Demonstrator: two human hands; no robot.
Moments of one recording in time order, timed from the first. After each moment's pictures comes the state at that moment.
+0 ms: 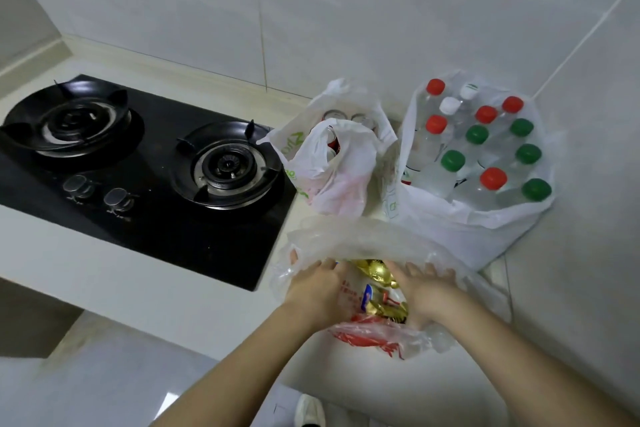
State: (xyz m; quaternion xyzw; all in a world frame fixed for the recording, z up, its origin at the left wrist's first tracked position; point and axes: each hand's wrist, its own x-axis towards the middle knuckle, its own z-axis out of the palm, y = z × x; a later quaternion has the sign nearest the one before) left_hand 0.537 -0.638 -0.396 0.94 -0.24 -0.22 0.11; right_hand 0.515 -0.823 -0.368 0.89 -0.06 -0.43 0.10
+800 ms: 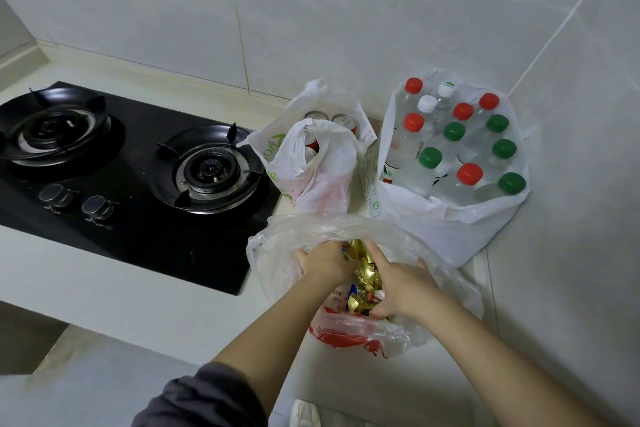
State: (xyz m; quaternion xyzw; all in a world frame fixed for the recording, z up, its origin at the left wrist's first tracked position) left_hand 0.579 -0.702 -0.415 0.93 -0.05 -0.28 0.21; right_hand 0.511 -0.824 -0.366 0.94 -0.06 -0.31 -0.09
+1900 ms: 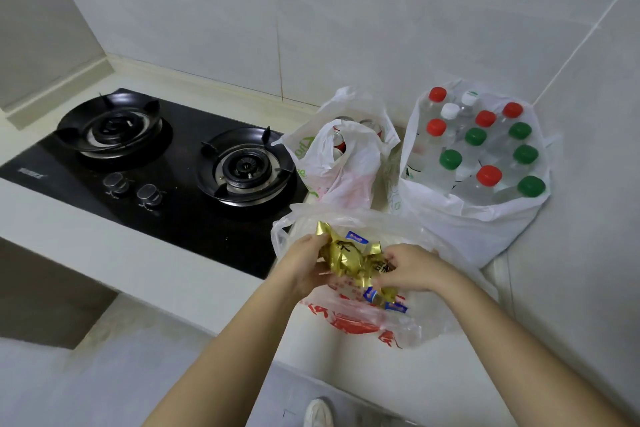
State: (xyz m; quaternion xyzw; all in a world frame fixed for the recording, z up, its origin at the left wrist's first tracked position) left_hand 0.544 -0.621 -0.361 0.57 0.23 -0.32 0.72; right_hand 0.524 -0.820 -0.354 0.95 -0.03 -0.28 -0.17
